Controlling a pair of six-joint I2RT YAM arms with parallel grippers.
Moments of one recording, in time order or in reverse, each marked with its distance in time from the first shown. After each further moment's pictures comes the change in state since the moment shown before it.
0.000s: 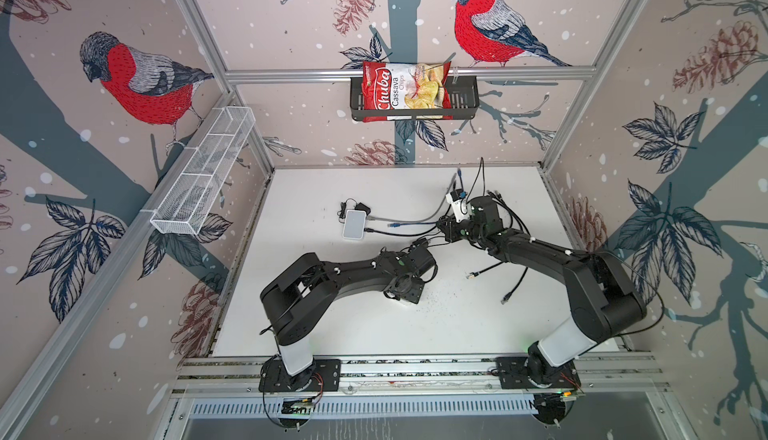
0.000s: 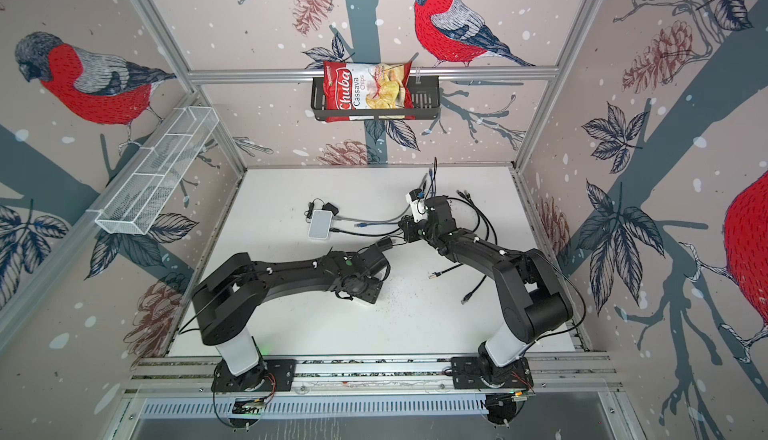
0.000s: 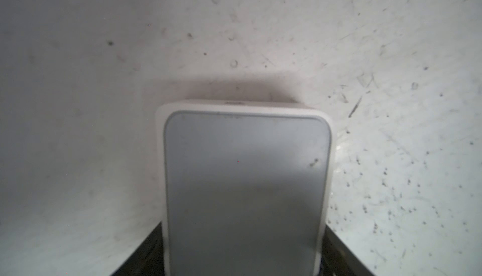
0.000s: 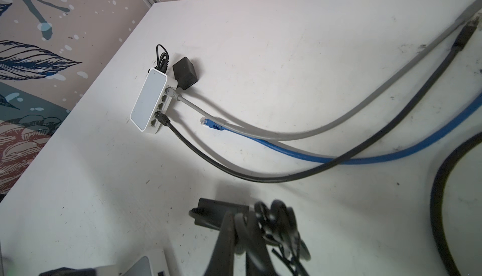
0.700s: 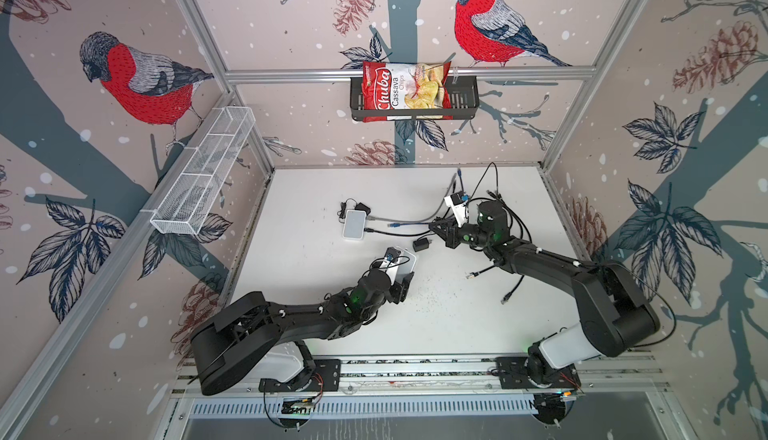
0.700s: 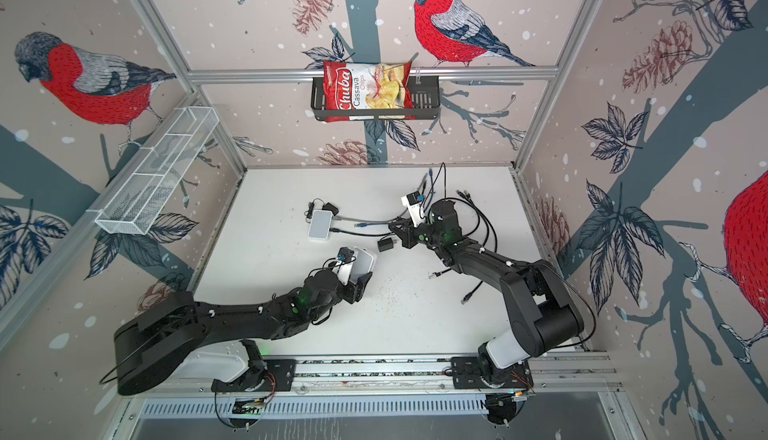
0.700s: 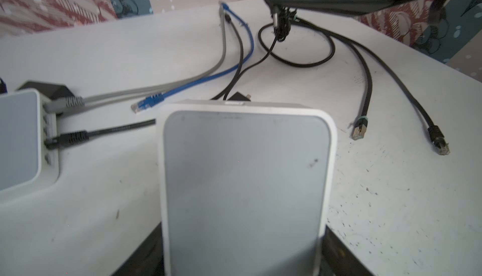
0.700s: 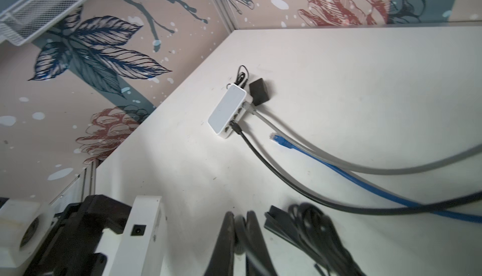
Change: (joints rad) left arm 0.000 -0.373 -0.668 1.180 -0.159 0.356; right arm 0.020 -0.092 -0.122 0.243 -0.268 0.019
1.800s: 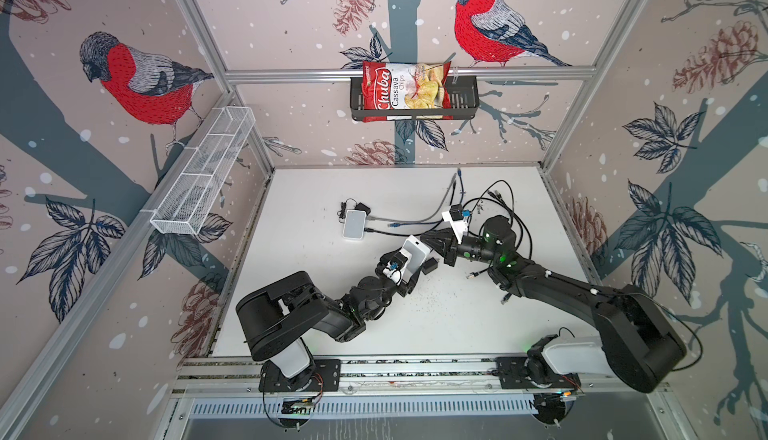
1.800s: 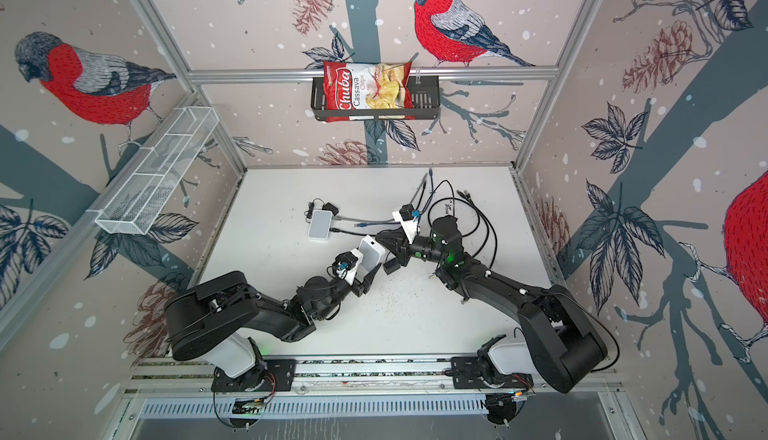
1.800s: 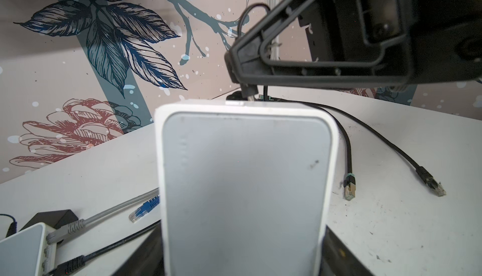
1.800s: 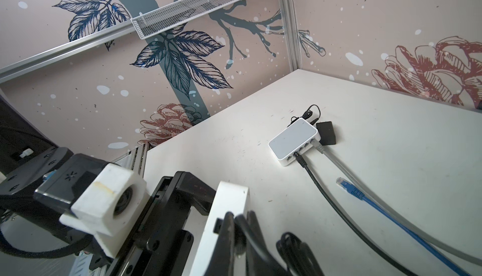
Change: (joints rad) left arm 0.000 0.269 -0.055 0.679 0.039 0.281; right arm 0.116 -0.174 -0.152 0.230 -0.068 -0.022
